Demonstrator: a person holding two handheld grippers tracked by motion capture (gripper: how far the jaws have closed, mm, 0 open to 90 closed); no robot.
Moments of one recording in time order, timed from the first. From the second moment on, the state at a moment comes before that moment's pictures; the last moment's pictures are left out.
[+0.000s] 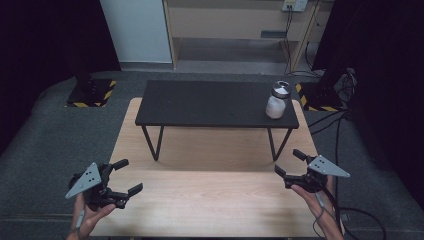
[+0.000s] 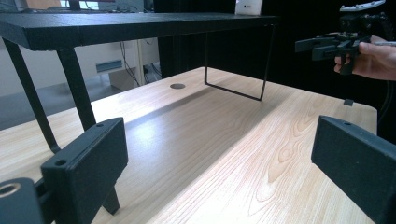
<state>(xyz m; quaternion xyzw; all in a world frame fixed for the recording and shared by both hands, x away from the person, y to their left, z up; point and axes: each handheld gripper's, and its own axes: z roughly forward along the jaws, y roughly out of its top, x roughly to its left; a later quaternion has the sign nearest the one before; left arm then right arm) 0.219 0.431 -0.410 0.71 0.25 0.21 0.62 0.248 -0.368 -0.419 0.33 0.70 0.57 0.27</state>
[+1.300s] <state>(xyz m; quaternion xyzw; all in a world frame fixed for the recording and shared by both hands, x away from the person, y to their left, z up) 0.211 0.427 -0.416 0.66 0.30 0.27 0.63 0.248 -0.390 -0.430 0.29 0.69 0.63 0.22</state>
